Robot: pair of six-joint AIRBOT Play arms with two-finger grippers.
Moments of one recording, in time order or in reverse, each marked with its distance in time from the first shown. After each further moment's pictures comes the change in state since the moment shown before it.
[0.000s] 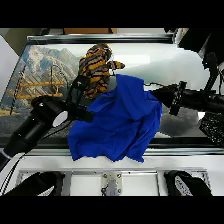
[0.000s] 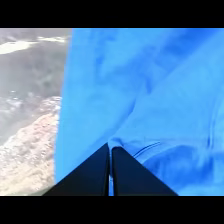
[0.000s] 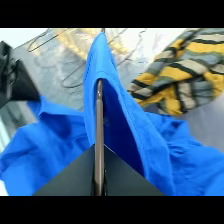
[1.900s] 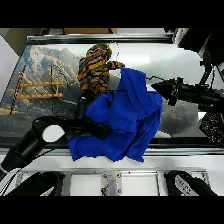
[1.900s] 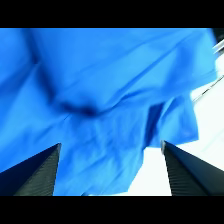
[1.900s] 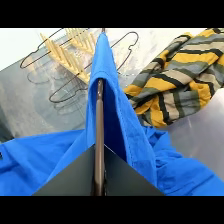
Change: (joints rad) left arm -0.091 0.090 -0.174 -0.536 0.236 0.163; right arm -0.067 -0.182 0.005 0.132 -0.017 -0.178
